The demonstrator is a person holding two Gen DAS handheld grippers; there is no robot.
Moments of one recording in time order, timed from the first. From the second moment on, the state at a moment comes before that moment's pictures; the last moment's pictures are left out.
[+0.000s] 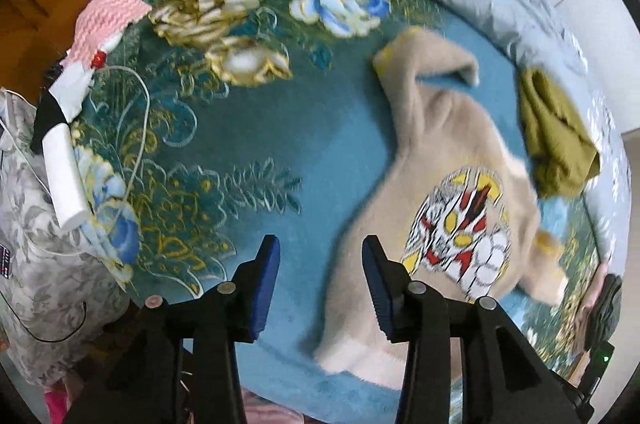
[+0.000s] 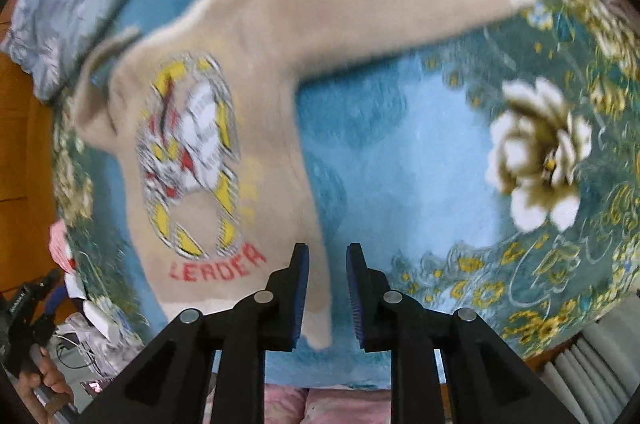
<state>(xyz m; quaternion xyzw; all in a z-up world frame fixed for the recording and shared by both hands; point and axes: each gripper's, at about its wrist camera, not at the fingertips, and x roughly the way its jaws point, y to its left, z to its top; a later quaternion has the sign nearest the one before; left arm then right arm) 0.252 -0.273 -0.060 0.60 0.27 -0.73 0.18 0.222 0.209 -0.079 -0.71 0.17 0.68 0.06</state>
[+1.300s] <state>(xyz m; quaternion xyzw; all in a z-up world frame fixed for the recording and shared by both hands) -0.074 -0.147 -0.190 0.60 -0.27 -0.76 -0.01 0.146 0.142 -0.011 -0.69 0.11 0.69 0.19</state>
